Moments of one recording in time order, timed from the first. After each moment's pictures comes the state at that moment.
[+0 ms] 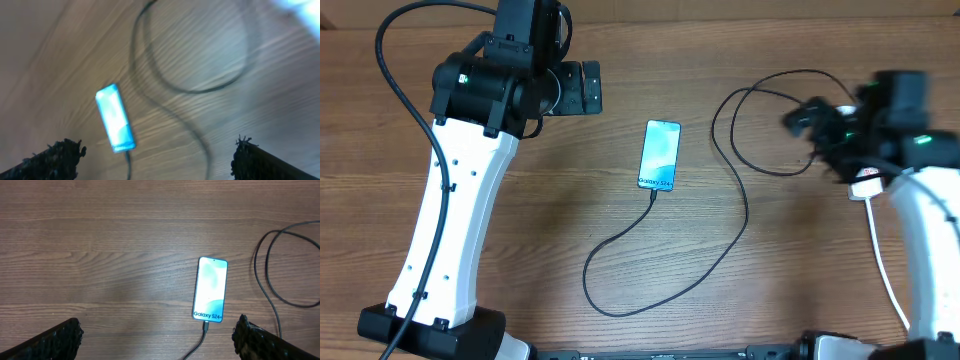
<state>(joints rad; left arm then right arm) -0.28 1.69 2.01 -1.28 -0.07 -0.30 -0.14 1.43 1.34 -0.97 -0.31 0.56</state>
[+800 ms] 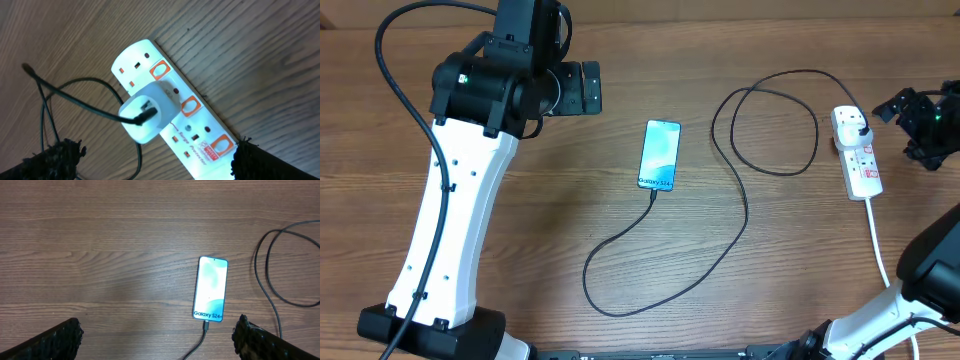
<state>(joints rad) -0.28 1.69 2.01 -1.29 -0.07 -0.30 -0.56 1.95 1.64 -0.92 -0.33 0.23</state>
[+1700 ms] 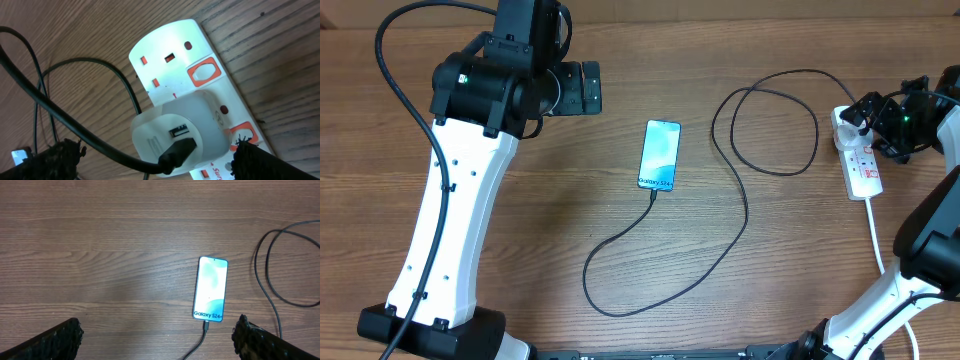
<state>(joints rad) -0.28 1.69 2.01 -1.29 -0.07 -0.30 -0.50 2.09 1.64 -0.85 -0.45 0.11</state>
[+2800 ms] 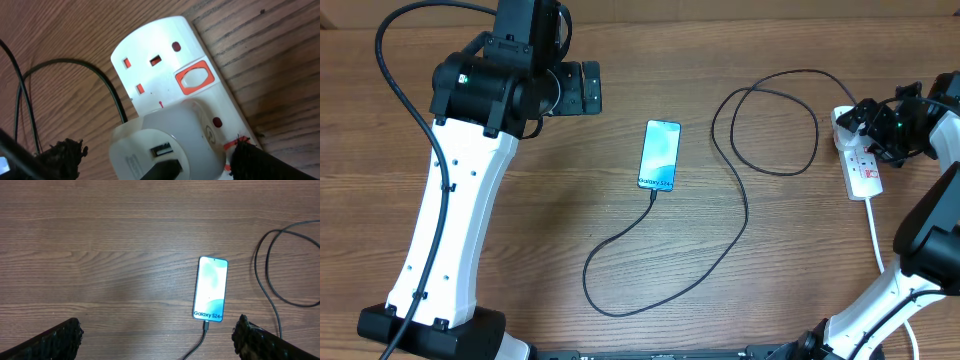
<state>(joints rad) -0.28 1.69 2.01 -1.29 -0.07 -0.30 -0.50 2.11 1.58 -0.76 -0.44 0.10</state>
